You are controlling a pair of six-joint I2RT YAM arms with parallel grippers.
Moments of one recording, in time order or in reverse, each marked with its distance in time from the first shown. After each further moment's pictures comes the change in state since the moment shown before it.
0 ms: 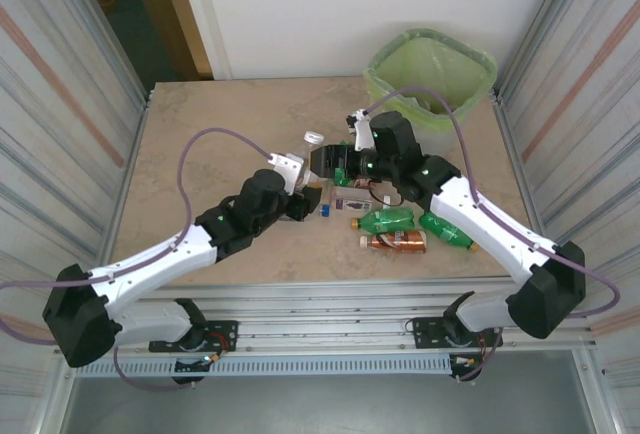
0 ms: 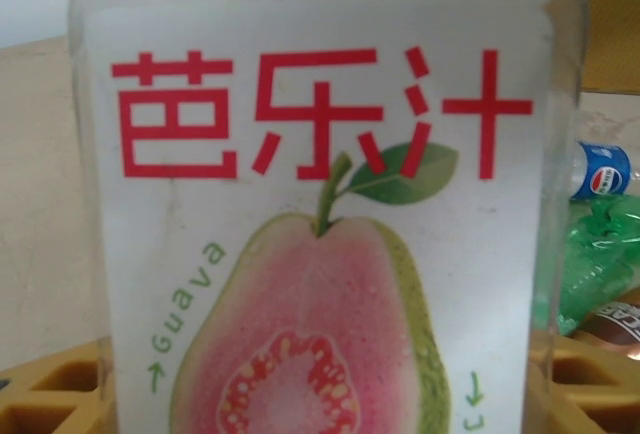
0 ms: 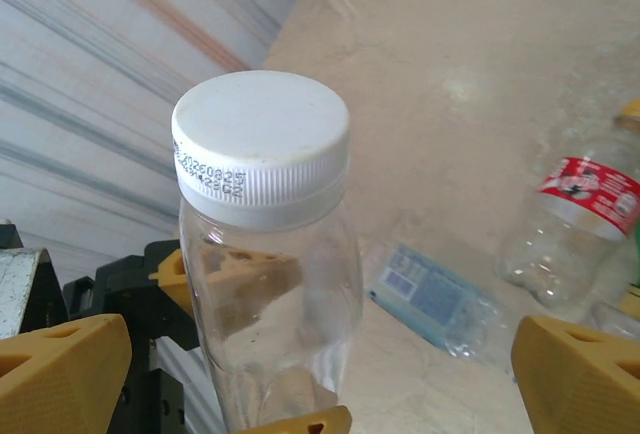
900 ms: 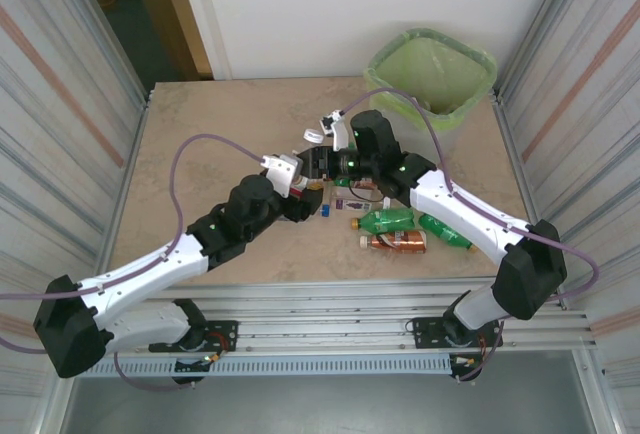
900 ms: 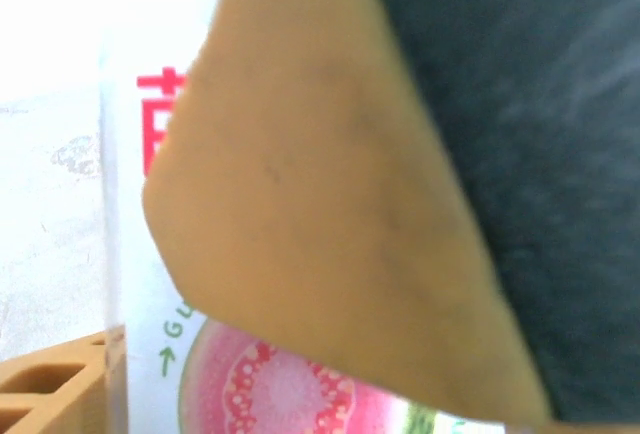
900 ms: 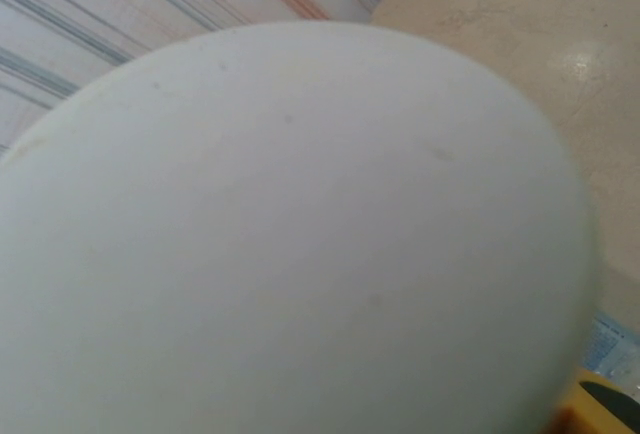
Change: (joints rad) left arm -0.005 -0.075 -0.063 0.124 0.029 0.024; right arm 0.037 0.113 0.013 0.165 -0.169 0.053
